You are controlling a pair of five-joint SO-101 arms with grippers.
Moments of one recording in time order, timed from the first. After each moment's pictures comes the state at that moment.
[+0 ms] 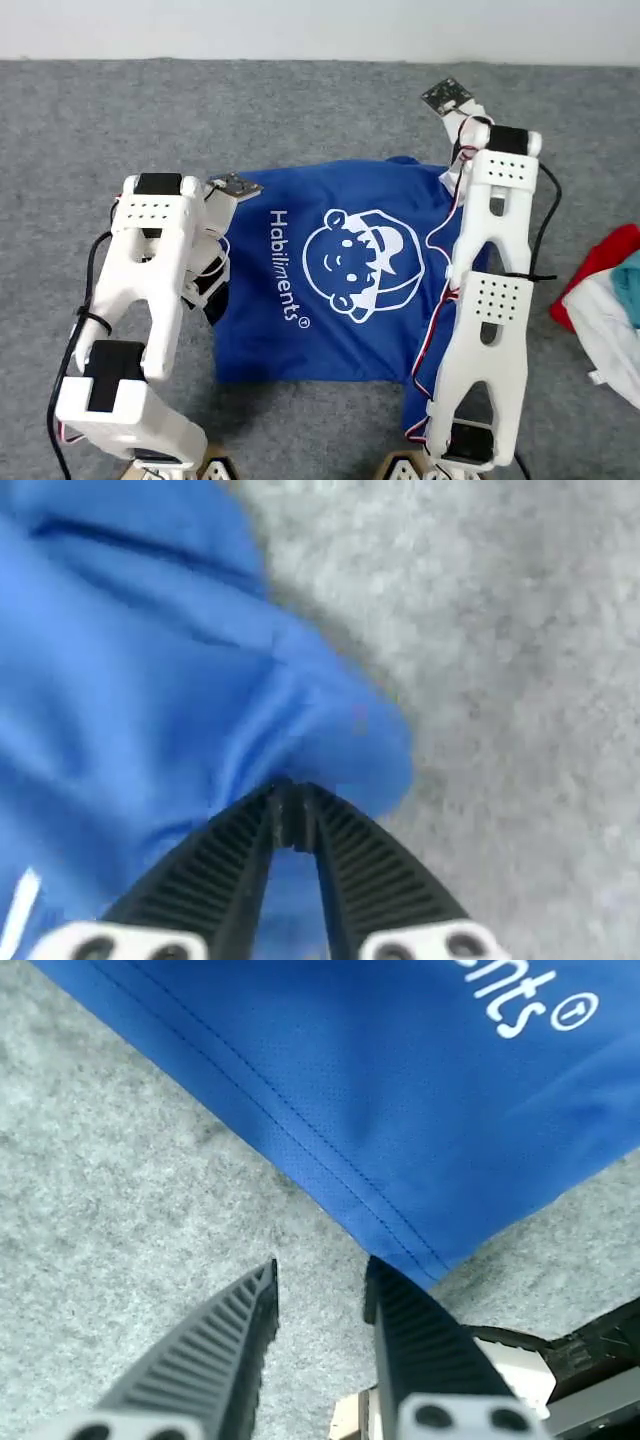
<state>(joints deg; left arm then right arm) -1.7 7.6 12.4 98.8 -24.9 7.4 69.1 -81.1 91.2 40.7</state>
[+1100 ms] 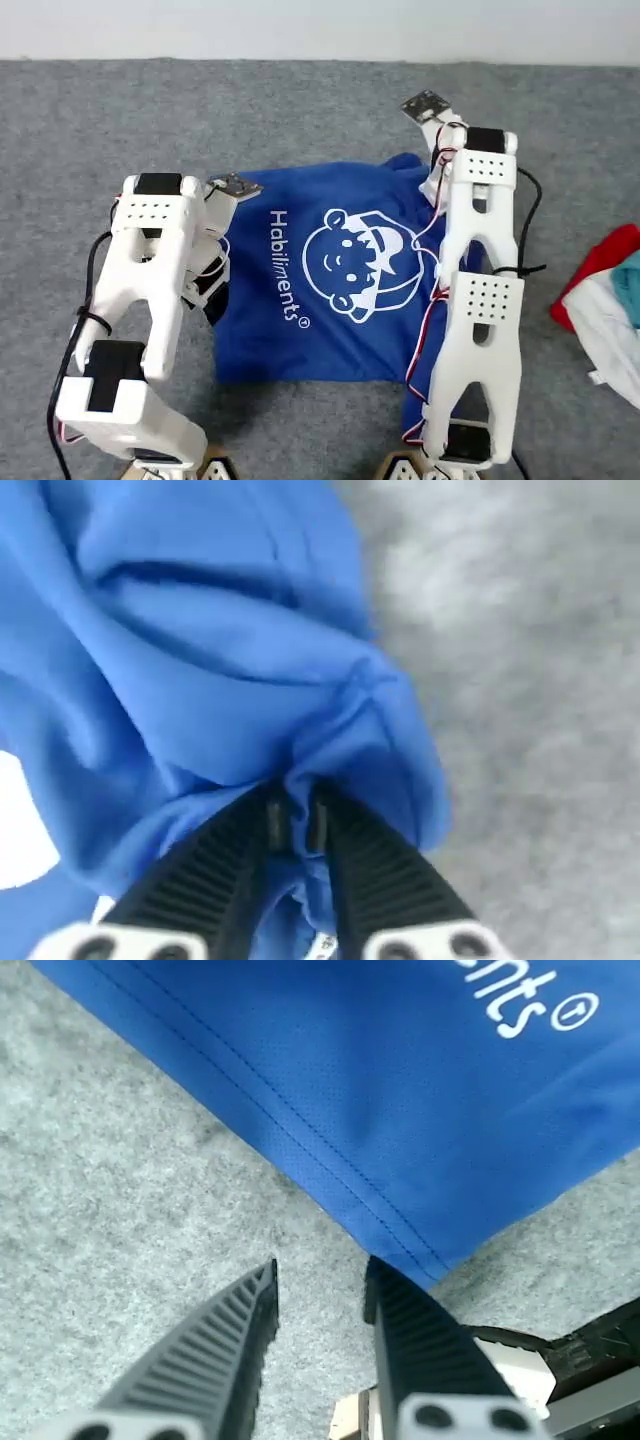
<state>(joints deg) -1.7 7.6 12.4 98.8 -24.9 3.5 66.4 -67.9 88.4 38.7</state>
